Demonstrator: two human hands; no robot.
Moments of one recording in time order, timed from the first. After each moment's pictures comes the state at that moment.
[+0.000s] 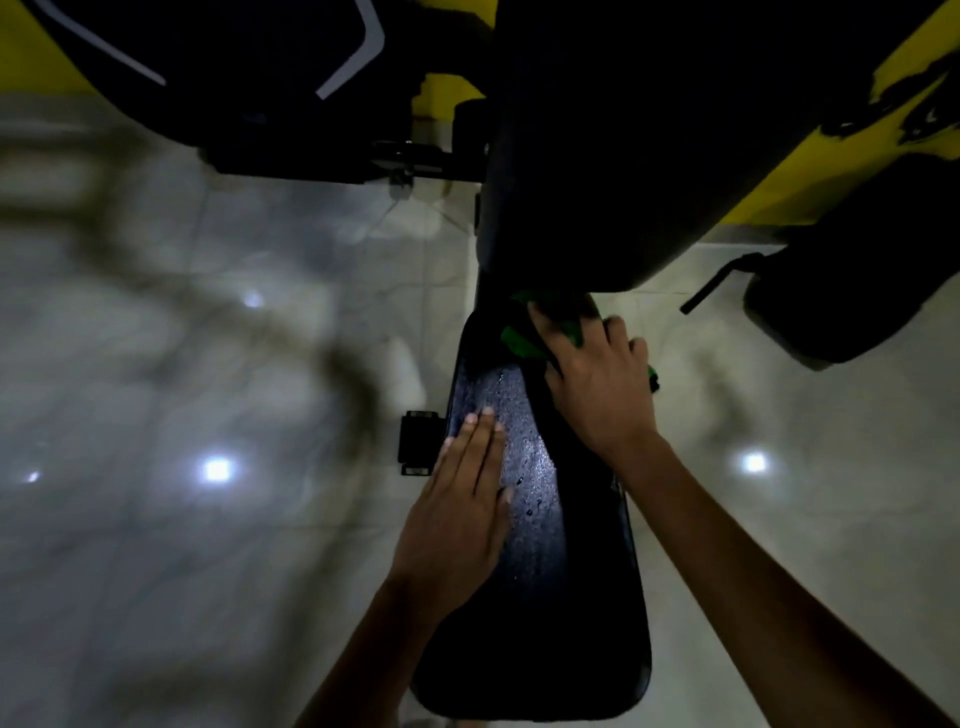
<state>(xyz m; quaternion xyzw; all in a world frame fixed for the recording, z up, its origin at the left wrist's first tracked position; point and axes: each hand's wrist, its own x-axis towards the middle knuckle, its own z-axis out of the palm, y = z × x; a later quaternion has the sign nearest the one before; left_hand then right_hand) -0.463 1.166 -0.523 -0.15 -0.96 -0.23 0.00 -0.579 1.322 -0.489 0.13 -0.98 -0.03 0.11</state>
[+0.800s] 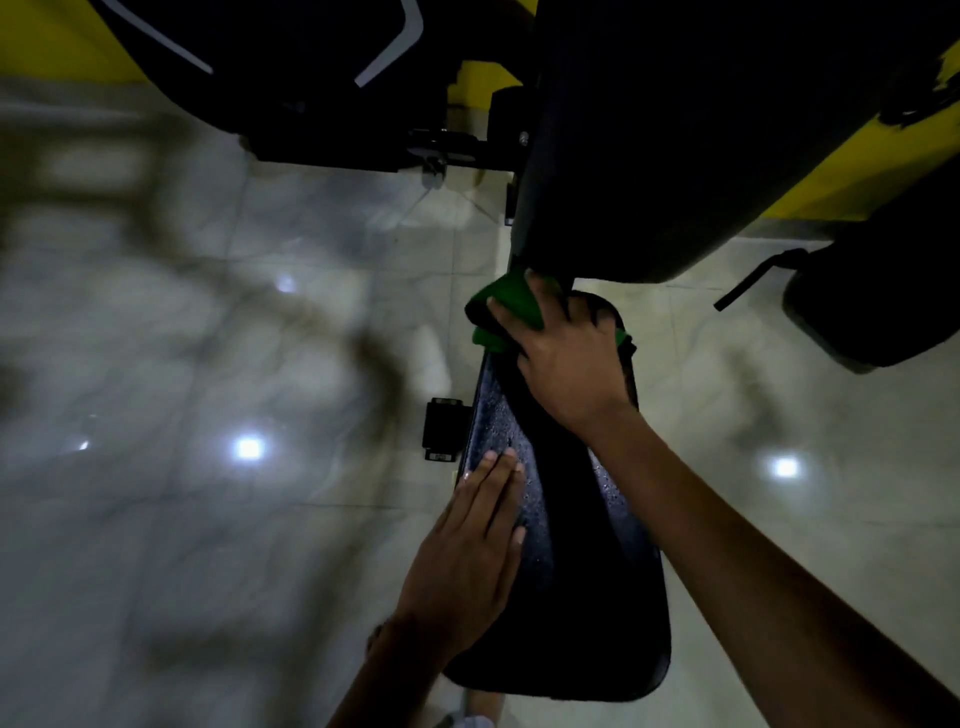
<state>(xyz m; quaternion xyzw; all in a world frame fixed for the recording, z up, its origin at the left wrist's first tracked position) -0.417 1.158 -0.514 -0.16 -0.96 -0.24 0.00 -0.594 1.279 -0.486 0.23 -0.97 -0.02 0.11</state>
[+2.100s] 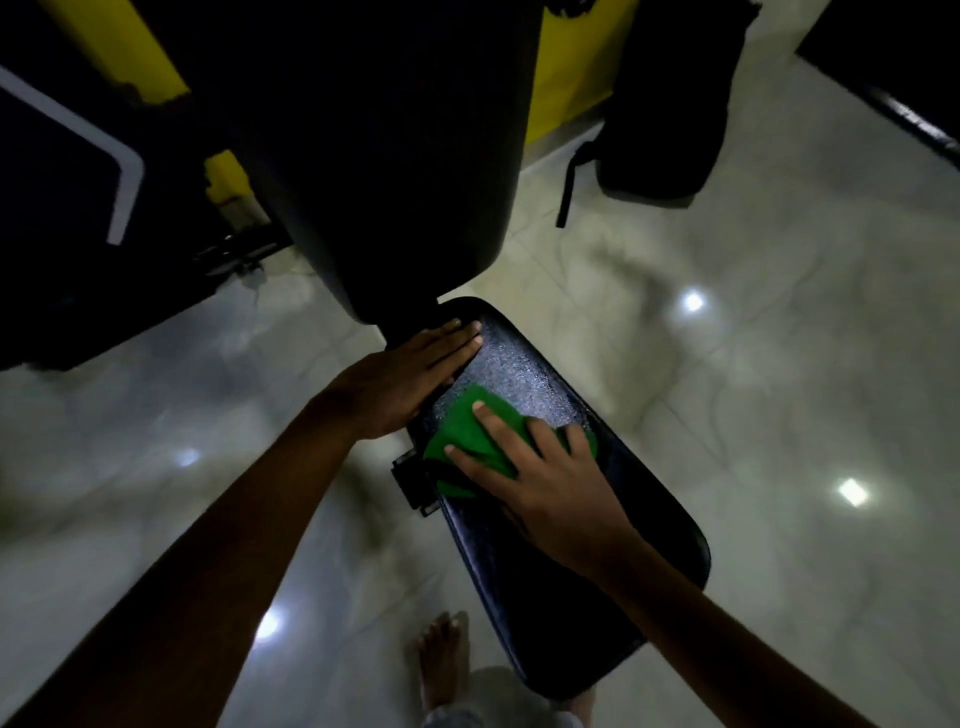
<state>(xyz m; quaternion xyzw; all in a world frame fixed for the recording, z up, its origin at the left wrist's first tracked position) -0.665 1.137 -0.500 -0.63 -0.76 -0.09 -0.10 -0.457 1.268 -0.491 0.08 -0.99 -0.02 0.09</state>
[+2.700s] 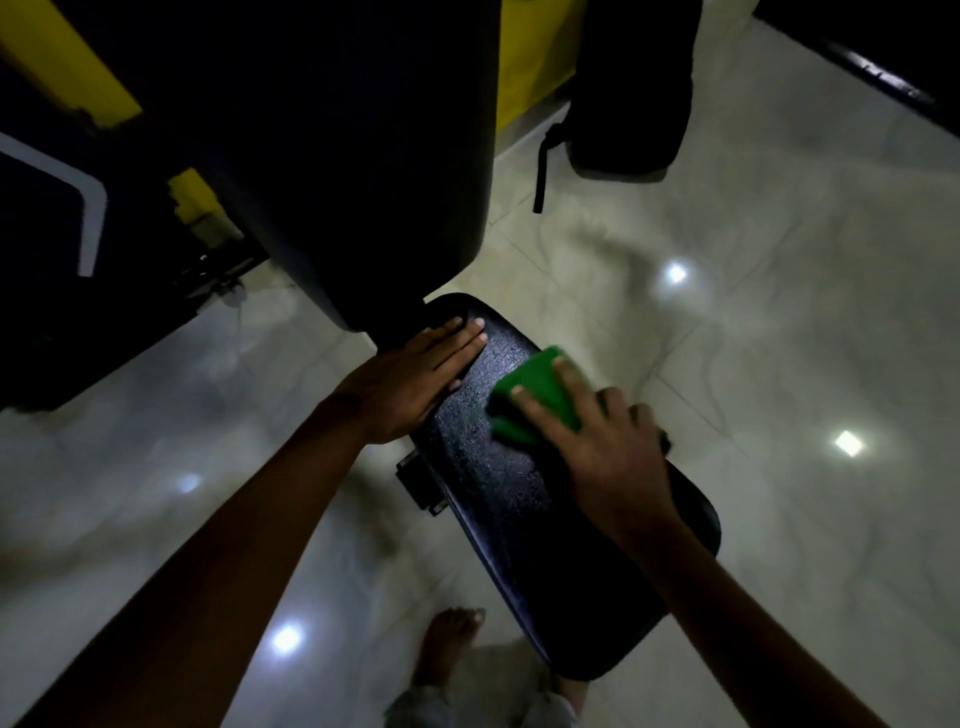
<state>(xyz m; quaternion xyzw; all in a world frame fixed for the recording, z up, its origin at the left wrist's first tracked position) -0.665 1.149 -0.501 -0.66 -0.74 -0.07 -0.07 -0.447 1.285 -0.494 -0.13 -0.99 -0.04 0.10</state>
